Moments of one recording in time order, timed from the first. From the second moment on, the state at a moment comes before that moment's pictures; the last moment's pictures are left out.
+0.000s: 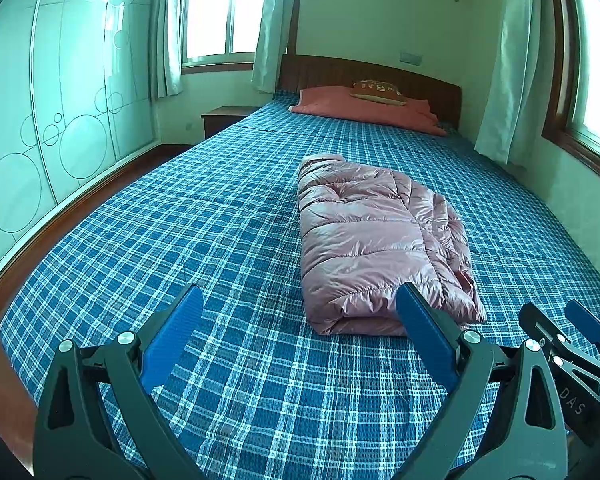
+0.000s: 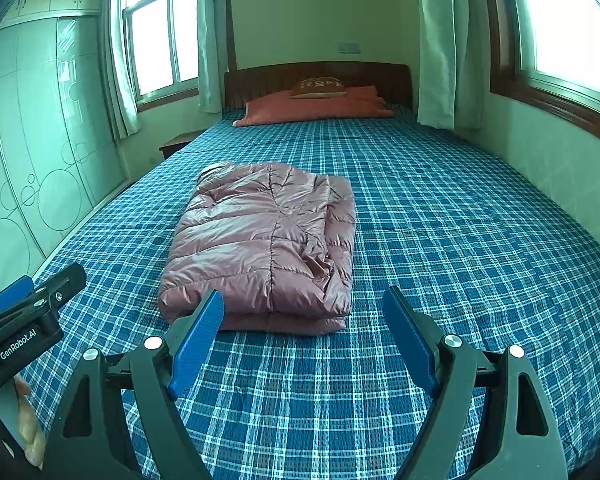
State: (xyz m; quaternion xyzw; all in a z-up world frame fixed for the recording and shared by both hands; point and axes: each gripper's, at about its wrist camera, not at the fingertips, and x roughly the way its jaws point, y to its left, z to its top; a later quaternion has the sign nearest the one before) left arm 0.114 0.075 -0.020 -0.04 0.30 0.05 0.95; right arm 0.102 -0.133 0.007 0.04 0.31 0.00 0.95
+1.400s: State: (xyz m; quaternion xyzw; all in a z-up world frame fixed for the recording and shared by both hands) left arm 0.115 0.069 -0.021 -0.04 0.29 0.05 0.95; right arm 0.103 -0.131 0.007 0.04 0.31 0.00 0.95
